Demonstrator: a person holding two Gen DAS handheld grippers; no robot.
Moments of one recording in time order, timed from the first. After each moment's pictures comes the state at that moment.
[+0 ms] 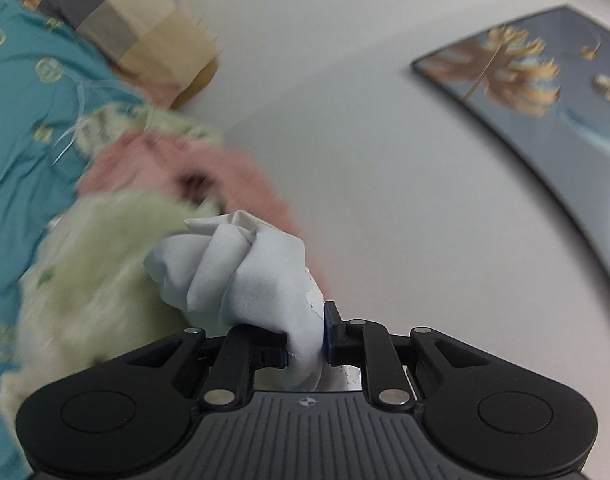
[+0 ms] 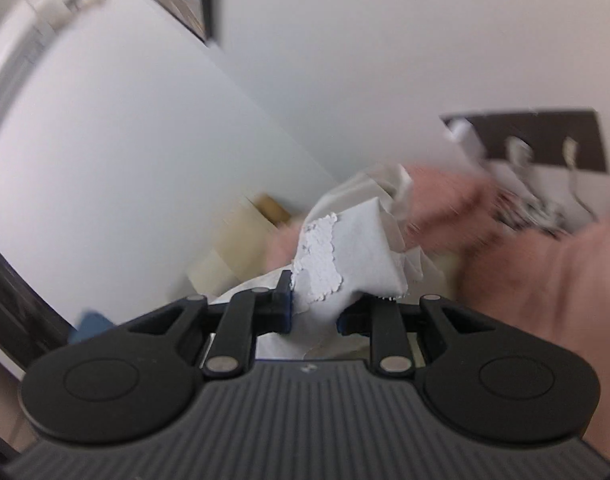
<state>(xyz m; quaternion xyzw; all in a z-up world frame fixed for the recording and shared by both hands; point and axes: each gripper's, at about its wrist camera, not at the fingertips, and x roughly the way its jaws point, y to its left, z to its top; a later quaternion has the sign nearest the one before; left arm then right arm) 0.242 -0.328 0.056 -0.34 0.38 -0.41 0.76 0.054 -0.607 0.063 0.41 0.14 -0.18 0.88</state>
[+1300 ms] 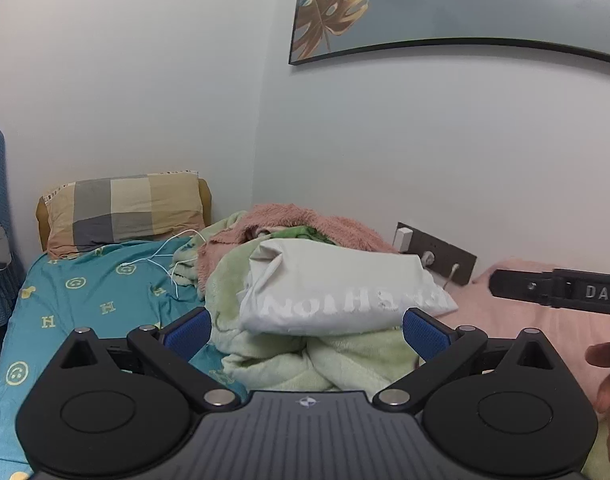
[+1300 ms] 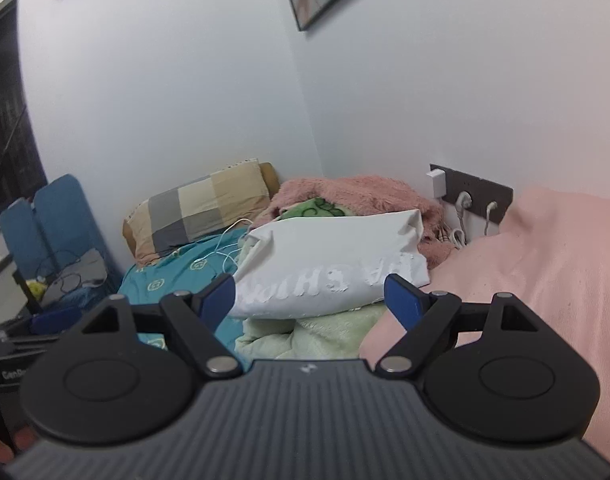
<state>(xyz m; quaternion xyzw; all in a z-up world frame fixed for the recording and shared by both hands) -0.058 -0.164 0.156 0.04 0.19 -0.39 0.90 -0.122 -0.397 0.117 0.16 0.15 -0.20 0.96</state>
